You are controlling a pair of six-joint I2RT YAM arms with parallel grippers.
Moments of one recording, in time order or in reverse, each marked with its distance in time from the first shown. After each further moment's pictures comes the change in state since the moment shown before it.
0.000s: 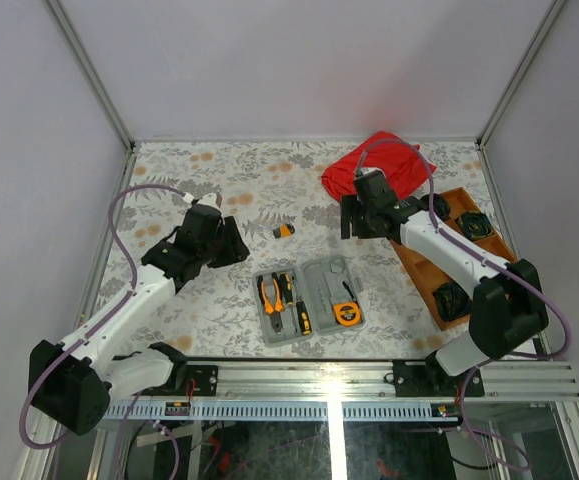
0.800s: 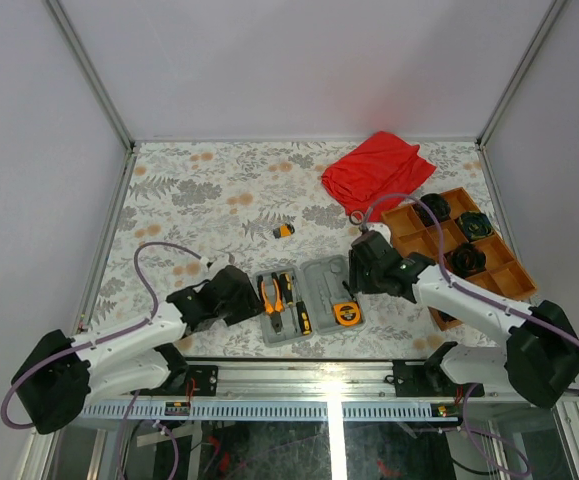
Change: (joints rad) left arm -0.348 -0.072 -0.435 0.185 -0.077 -0.467; right arm 0.190 -0.261 -0.453 0.075 0.011 0.246
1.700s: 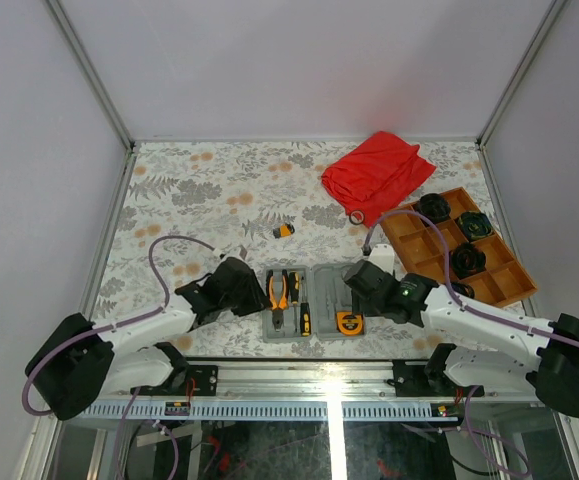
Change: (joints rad) left arm 0.074 0.142 0.022 0.193 0.142 0.157; right arm 0.238 -0.144 -0.018 -0.214 0.226 0.206
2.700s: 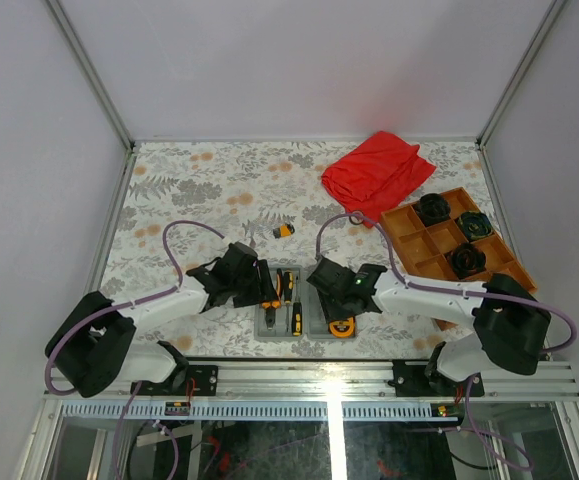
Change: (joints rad) left arm 0.057 0.148 0.128 -0.069 0.039 0.118; right arm 0.081 0.360 0.166 0.086 -0.187 -0.138
